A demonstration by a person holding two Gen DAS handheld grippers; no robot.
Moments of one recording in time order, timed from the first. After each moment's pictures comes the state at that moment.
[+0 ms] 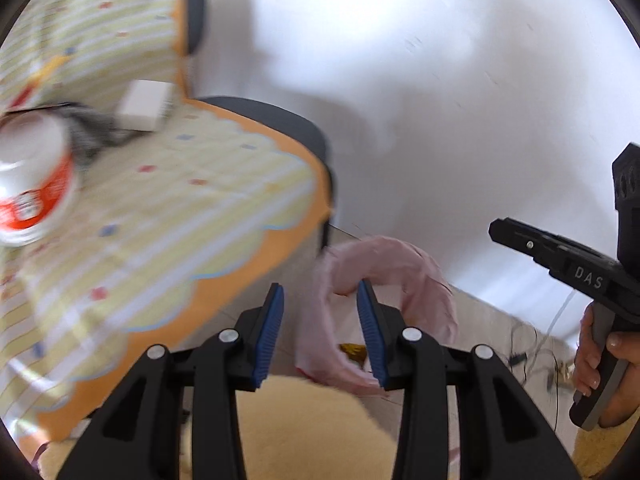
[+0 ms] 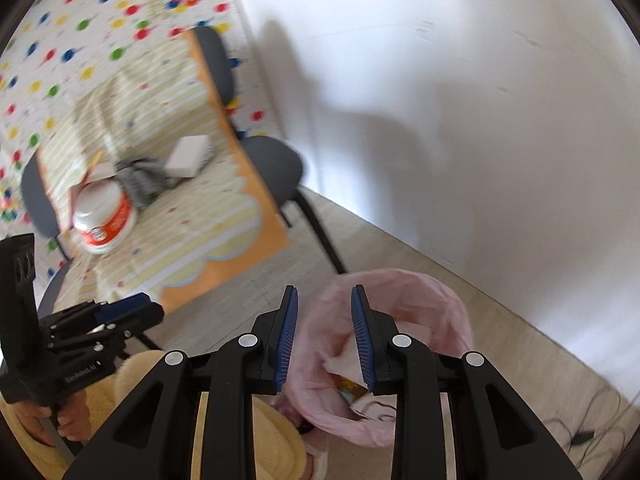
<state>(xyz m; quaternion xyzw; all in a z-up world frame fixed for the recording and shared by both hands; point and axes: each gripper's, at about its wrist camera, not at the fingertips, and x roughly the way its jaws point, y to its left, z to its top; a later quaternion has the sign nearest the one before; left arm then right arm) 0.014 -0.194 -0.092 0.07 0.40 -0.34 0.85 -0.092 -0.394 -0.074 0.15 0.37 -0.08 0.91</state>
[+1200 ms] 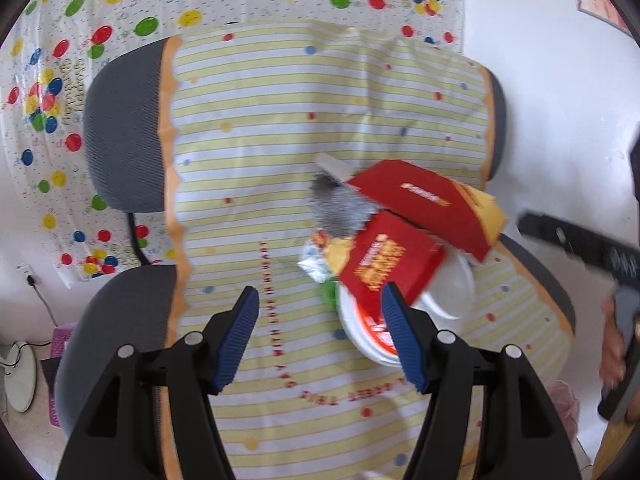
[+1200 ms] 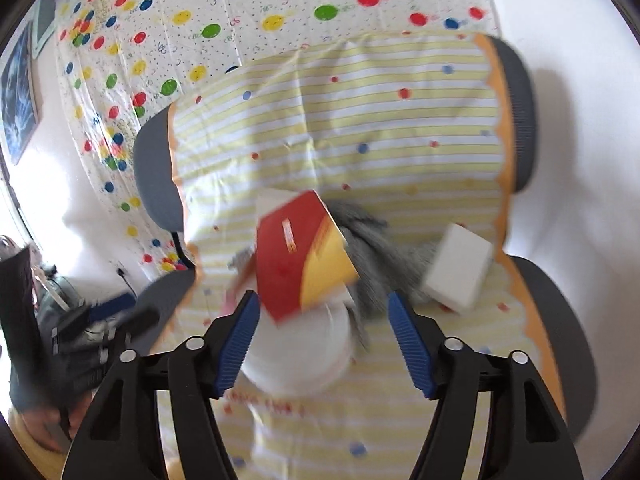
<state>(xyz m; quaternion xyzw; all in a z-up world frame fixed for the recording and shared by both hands) 0.153 0.052 0.004 0.00 0.33 -0.03 0.94 0.213 -0.175 0.019 0.08 0.34 0.19 0.92</state>
